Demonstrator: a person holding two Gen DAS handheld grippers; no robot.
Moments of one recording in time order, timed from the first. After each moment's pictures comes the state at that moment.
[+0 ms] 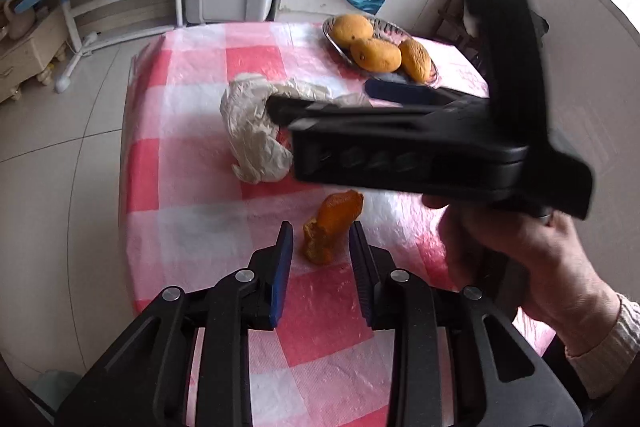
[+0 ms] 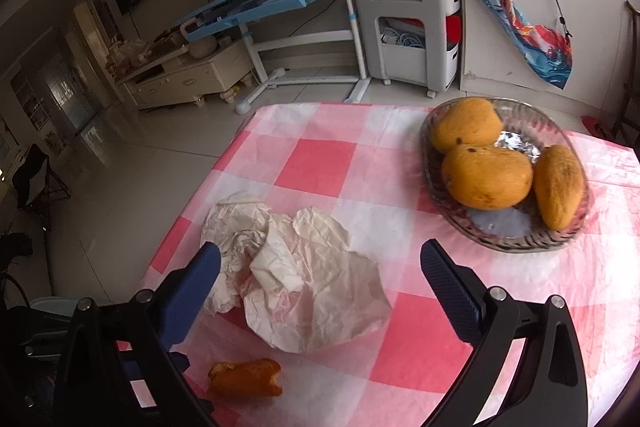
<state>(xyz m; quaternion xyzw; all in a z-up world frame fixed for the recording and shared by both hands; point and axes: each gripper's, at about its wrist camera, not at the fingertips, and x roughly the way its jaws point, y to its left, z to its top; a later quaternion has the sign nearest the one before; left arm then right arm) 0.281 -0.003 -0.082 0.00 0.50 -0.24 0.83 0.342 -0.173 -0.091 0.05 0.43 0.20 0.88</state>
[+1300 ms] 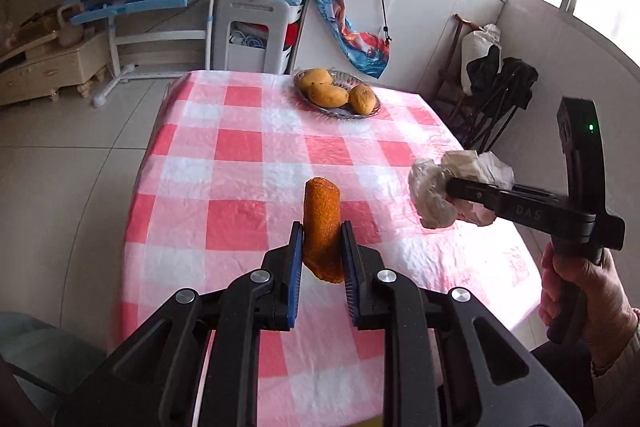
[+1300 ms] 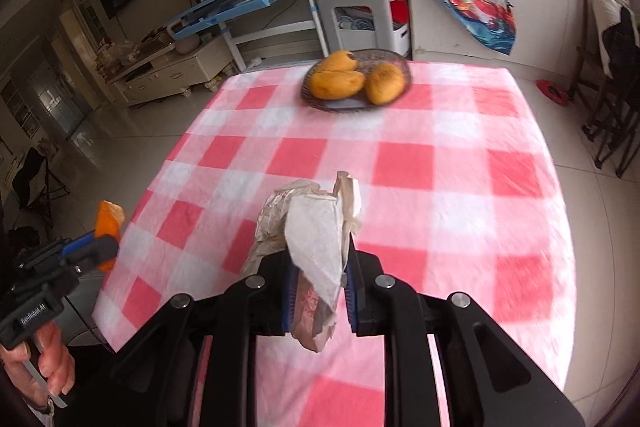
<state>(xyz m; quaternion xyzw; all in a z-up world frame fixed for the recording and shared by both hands) 0.127 -0.026 -0.026 -0.05 0.40 -0.18 0.90 0.188 -0.323 -0.048 0.08 0.44 0.15 0.88</state>
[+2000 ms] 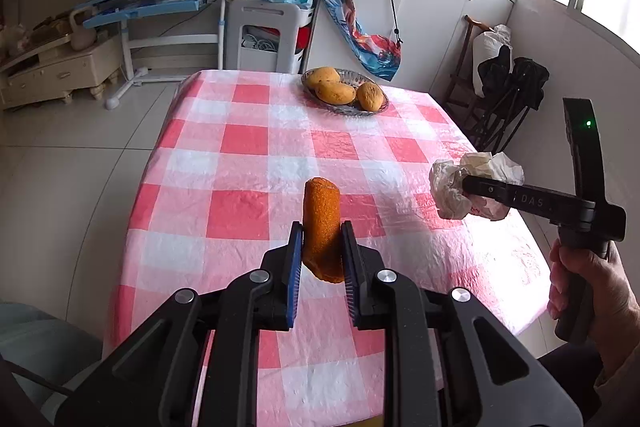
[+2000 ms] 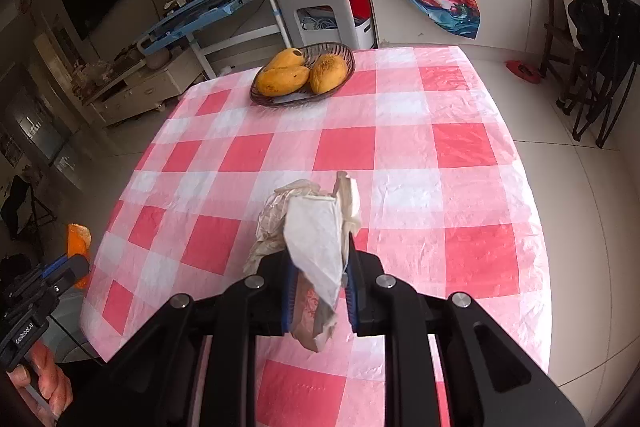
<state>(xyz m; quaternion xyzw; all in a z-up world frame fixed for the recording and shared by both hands) 0.117 -0.038 -0.032 -0.04 0.39 -0.15 0.91 0.187 -0.349 -0.066 0.10 0.45 0.11 0.88</state>
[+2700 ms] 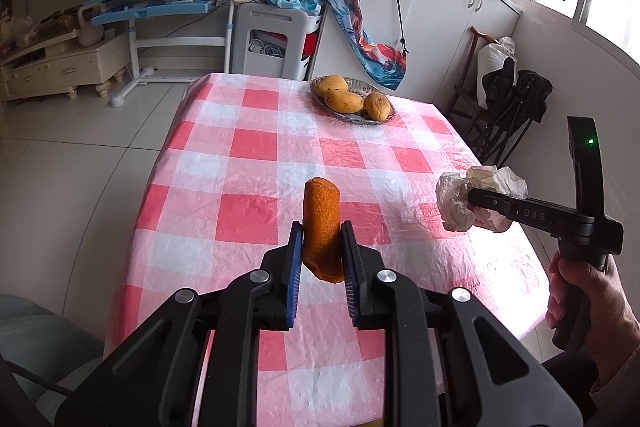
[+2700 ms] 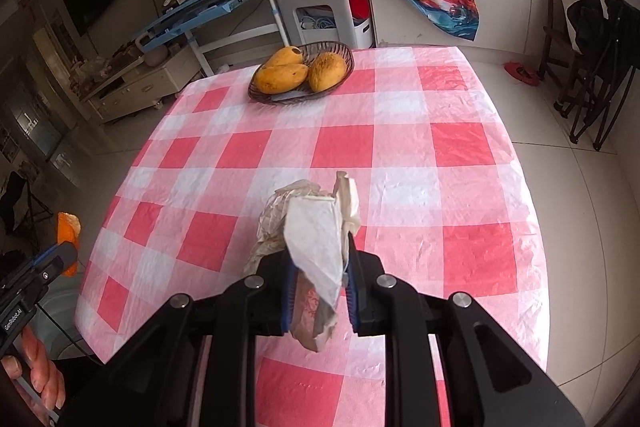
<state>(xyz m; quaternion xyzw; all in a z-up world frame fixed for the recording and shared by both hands) 0.118 -0.030 -0.033 -0.05 0.38 -0.15 0.91 0.182 -0.350 -0.065 0.09 0.45 0.10 0.88</state>
